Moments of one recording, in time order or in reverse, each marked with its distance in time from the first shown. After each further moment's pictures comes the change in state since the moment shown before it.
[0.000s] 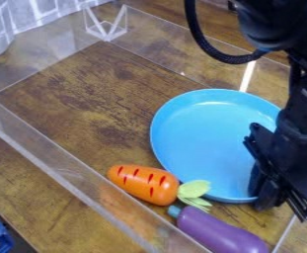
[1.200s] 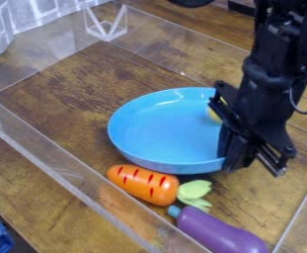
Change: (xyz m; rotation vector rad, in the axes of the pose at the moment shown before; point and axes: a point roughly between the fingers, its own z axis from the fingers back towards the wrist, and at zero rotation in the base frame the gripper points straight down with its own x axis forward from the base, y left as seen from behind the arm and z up) arm -0.033 0.024 0.044 -0.003 0.048 0.132
